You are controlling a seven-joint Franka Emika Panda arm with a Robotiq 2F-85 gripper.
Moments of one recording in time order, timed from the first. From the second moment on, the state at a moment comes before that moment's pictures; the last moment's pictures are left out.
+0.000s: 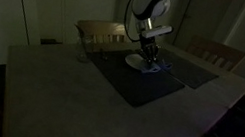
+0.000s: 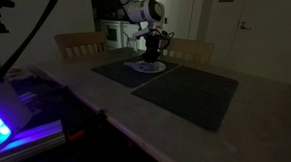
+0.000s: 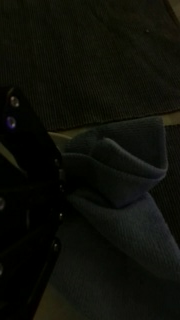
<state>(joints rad) 0.14 0.82 -0.11 -1.54 -0.12 1.90 0.35</state>
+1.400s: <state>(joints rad) 0.03 0.88 -0.03 -1.41 0.20 1.82 0.29</state>
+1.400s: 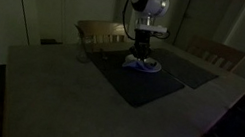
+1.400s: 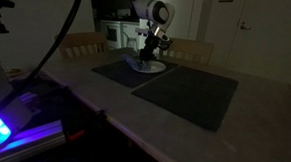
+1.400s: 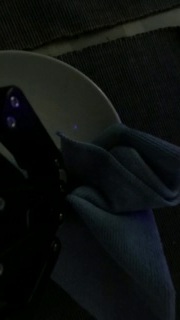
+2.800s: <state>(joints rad) 0.14 0.88 -0.14 -1.42 -0.08 1.90 0.46</state>
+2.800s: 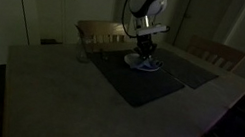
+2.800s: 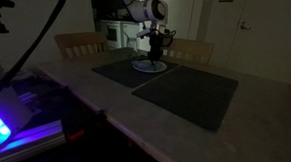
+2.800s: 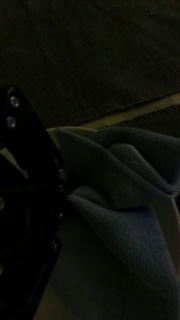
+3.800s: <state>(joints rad) 0.08 0.86 0.03 -1.37 0.10 1.88 0.18</state>
